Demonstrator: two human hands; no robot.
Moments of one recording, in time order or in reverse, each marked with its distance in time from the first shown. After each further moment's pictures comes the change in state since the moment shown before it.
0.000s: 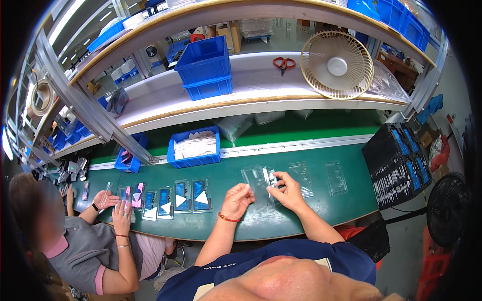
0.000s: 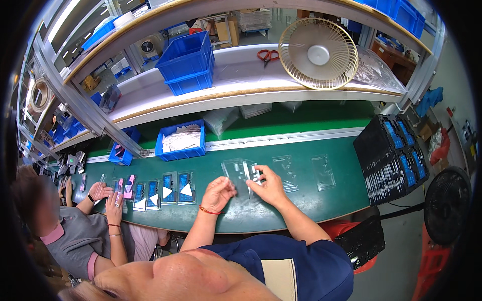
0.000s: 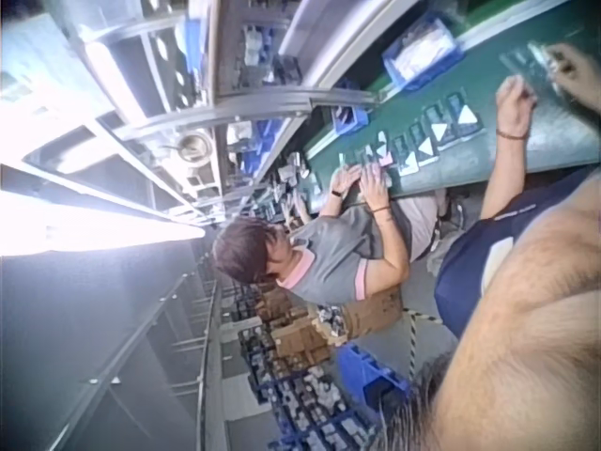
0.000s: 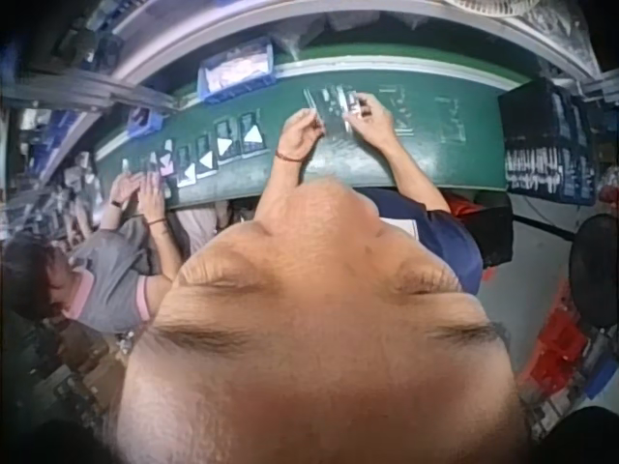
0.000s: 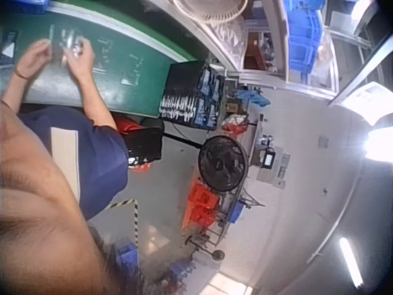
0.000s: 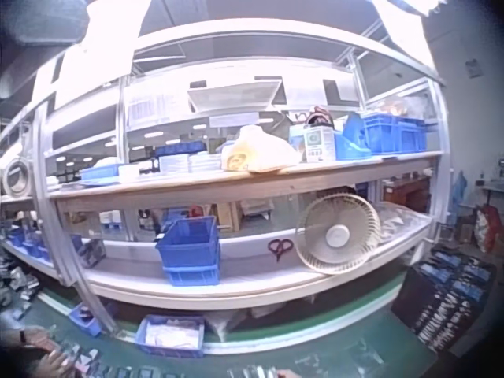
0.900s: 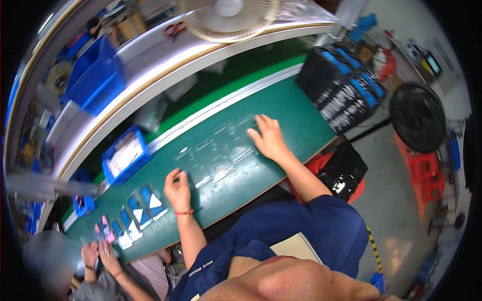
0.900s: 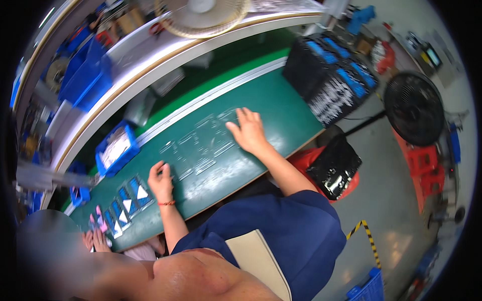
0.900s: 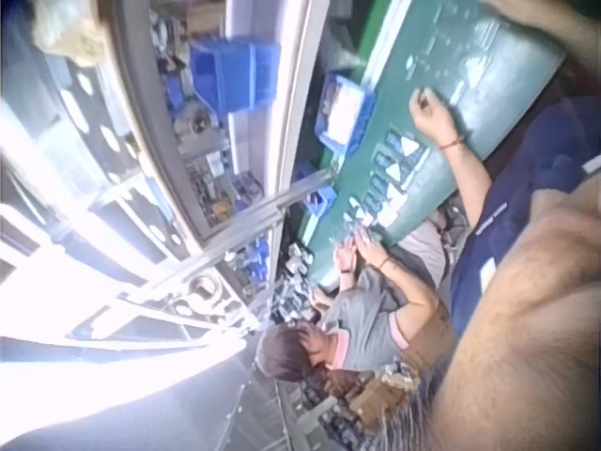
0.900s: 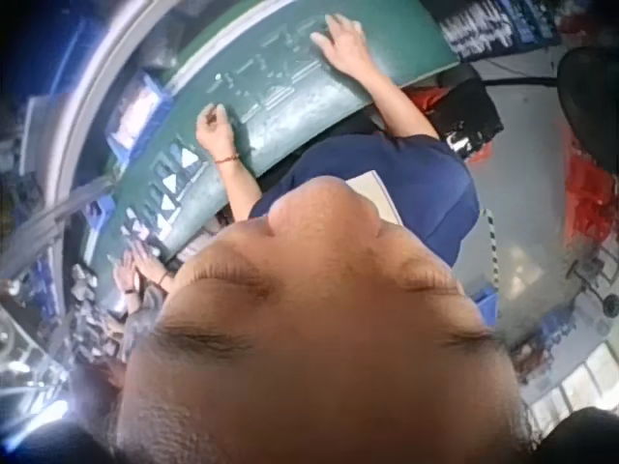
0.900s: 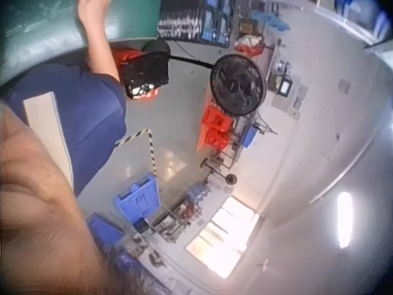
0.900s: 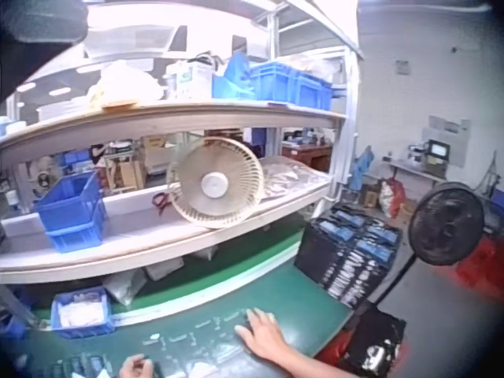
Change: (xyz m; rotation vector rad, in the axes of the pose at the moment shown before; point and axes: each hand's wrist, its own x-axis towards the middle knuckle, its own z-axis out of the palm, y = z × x) left_hand 0.011 -0.005 -0.028 1.125 0.533 0.370; right_hand -0.022 0.021 -0.100 -0.873 0.530 -0.103
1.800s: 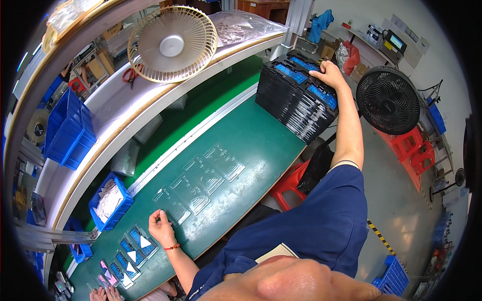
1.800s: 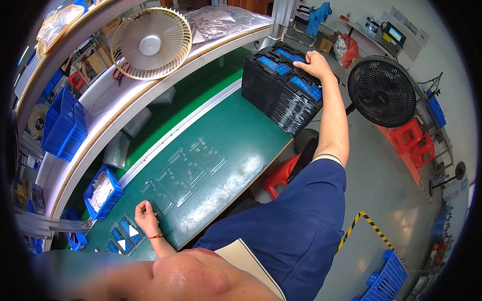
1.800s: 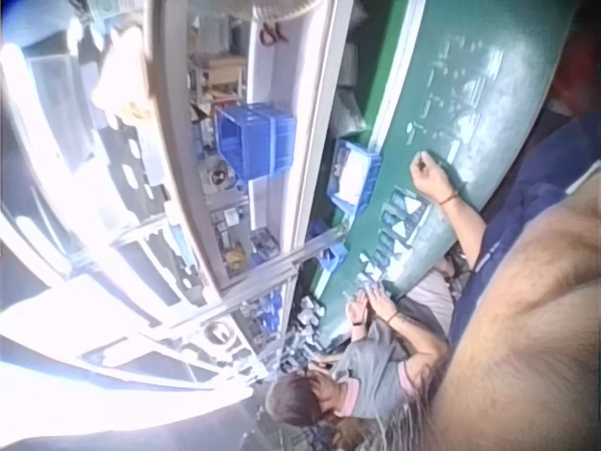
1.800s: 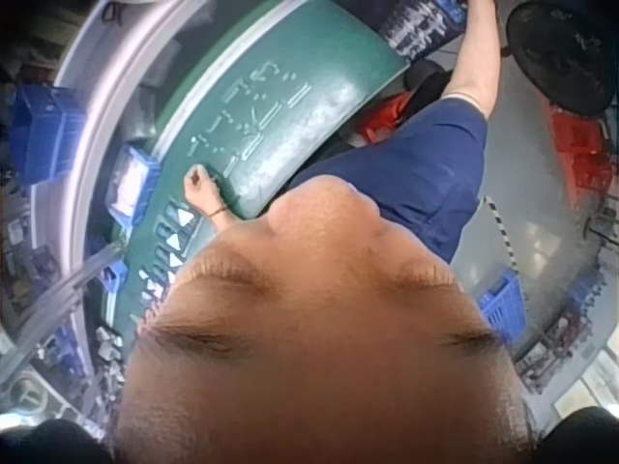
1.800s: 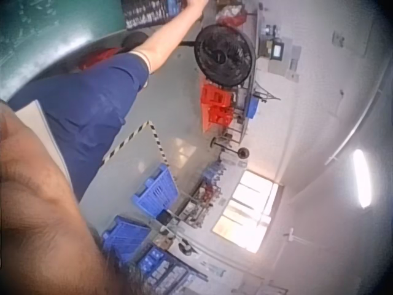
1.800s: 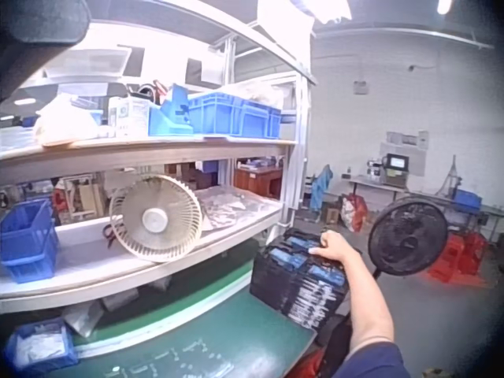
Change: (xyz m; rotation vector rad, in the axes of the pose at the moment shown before) left_hand 0.001 0.013 0.000 0.016 0.002 -0.050; right_hand 0.141 0.217 -0.309 -0.534 0.050 0.309
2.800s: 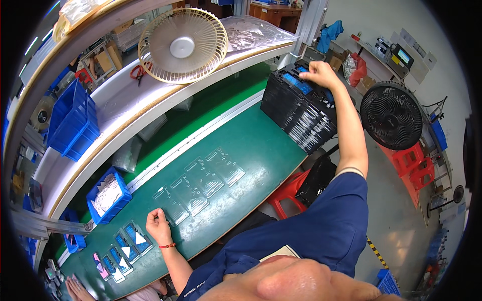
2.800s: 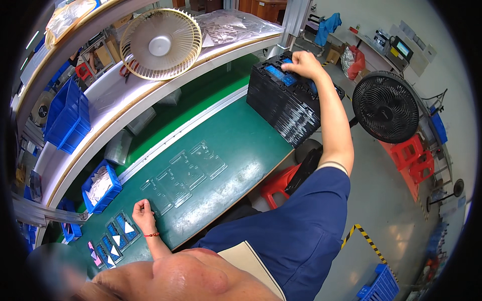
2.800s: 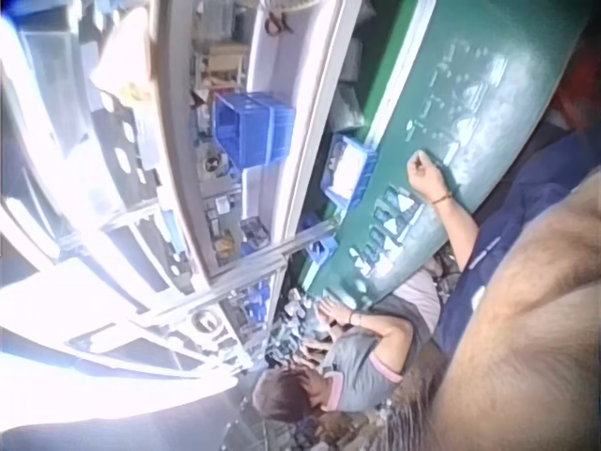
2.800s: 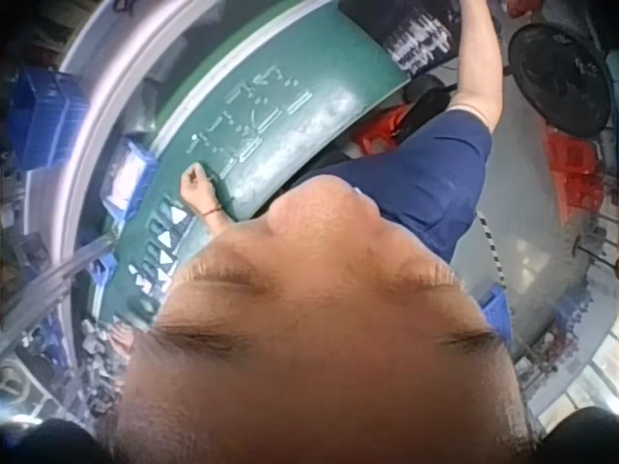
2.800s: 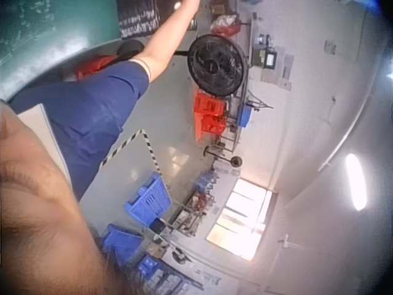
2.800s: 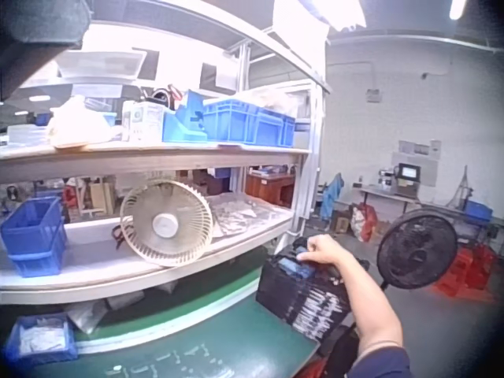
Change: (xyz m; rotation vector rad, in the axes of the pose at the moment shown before) left_hand 0.004 -0.008 0.001 0.008 -0.025 0.076; right_hand 0.029 -0.060 -0.010 0.183 -0.051 -0.230
